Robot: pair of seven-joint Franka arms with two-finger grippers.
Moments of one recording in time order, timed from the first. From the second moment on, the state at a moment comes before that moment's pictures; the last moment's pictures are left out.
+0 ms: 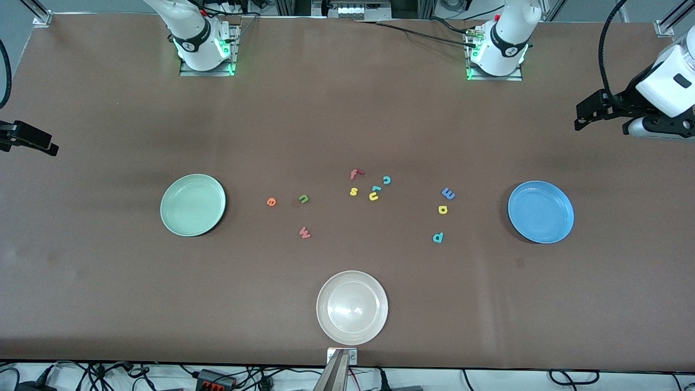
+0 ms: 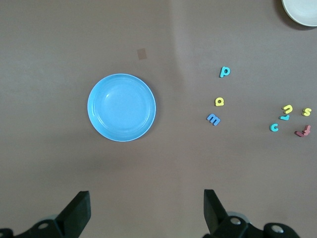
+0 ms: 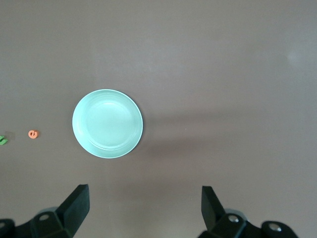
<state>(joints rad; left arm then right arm) 0.00 -0.05 -0.04 -1.66 -0.03 1.57 0.03 -0.05 0.11 -0.09 -1.52 0.00 1.60 -0.06</state>
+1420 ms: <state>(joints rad) -0.05 0.13 -0.08 -1.66 -0.04 1.58 0.03 0.21 0.27 -0.06 -1.55 0.05 1.64 -0.06</state>
